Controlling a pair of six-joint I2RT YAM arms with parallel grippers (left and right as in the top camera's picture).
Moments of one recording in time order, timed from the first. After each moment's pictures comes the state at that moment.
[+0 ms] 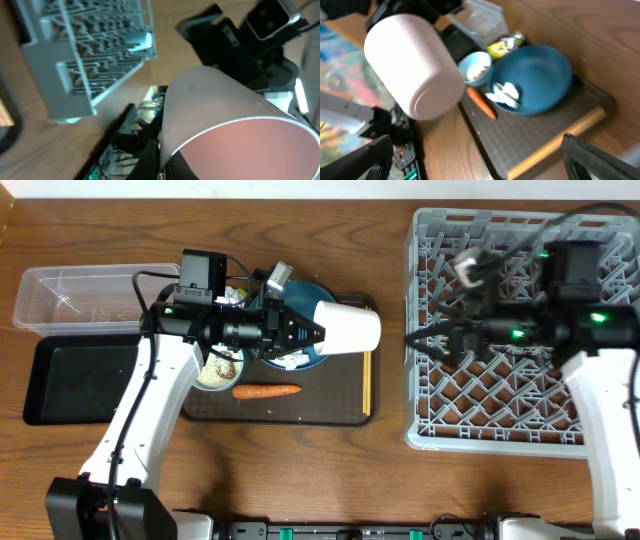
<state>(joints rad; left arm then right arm) -0.13 1.52 1.23 -0.76 1.36 -0.40 0.06 1.44 1.39 -0.98 -1.06 -0.41</state>
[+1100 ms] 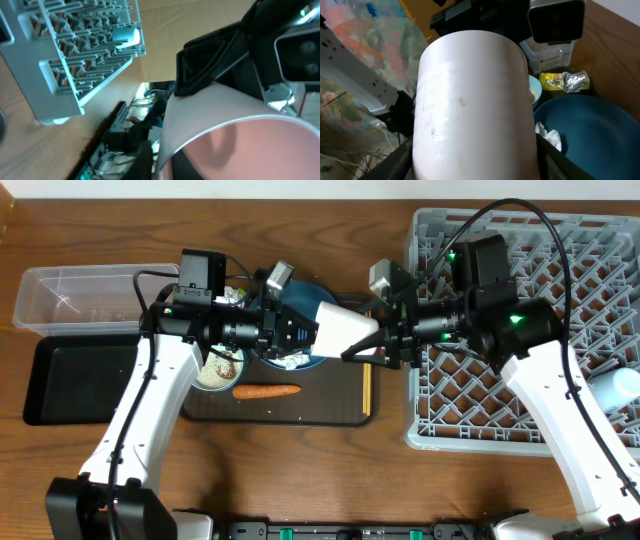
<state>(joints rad) -0.13 1.52 1.23 -0.76 1.42 -0.38 0.34 1.48 1.39 -0.75 -1.11 -0.44</state>
